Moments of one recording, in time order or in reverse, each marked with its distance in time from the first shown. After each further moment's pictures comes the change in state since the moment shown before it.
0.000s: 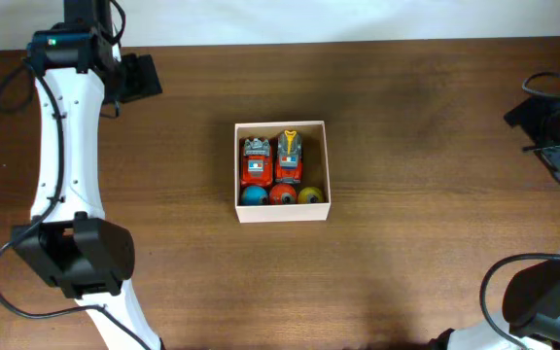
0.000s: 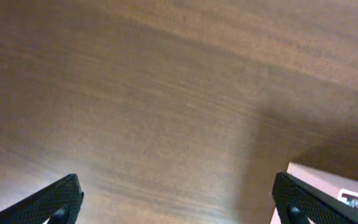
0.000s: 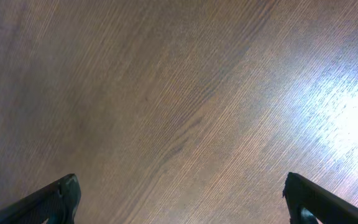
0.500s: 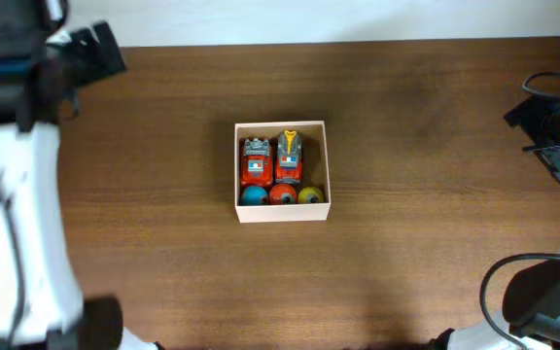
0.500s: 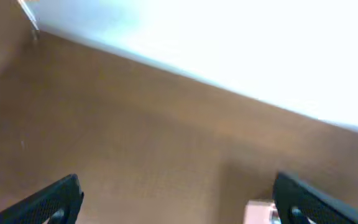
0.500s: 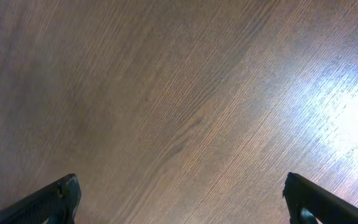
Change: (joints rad) left arm 0.032 -0.345 -0.004 0.114 0.000 -0.002; right arm 0.000 0.000 0.000 0.000 0.000 -0.001
